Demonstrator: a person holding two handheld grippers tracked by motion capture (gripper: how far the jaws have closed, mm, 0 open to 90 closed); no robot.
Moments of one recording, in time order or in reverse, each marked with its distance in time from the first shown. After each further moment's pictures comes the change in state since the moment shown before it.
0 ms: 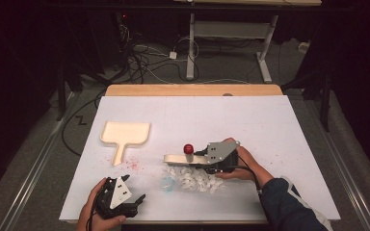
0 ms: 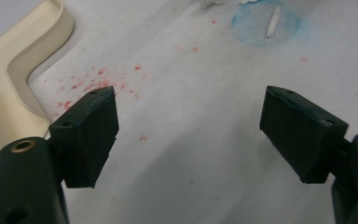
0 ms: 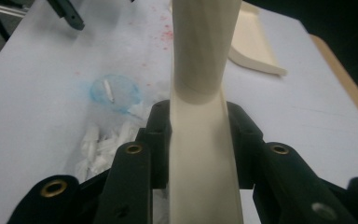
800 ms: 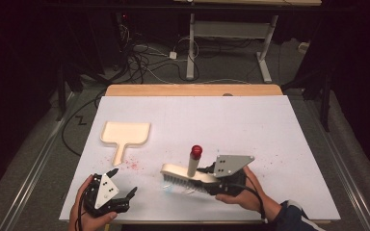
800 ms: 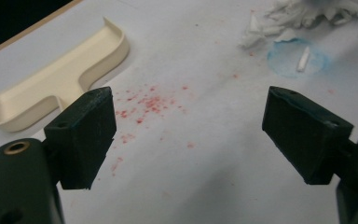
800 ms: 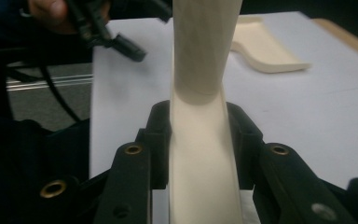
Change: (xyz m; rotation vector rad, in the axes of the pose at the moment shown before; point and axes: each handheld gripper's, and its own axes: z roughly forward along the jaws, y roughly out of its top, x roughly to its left) left arm 0.017 -0.005 -0.026 -0.116 0.099 -0.079; right arm 0.062 0.031 -0.025 -0.059 0.013 0.314
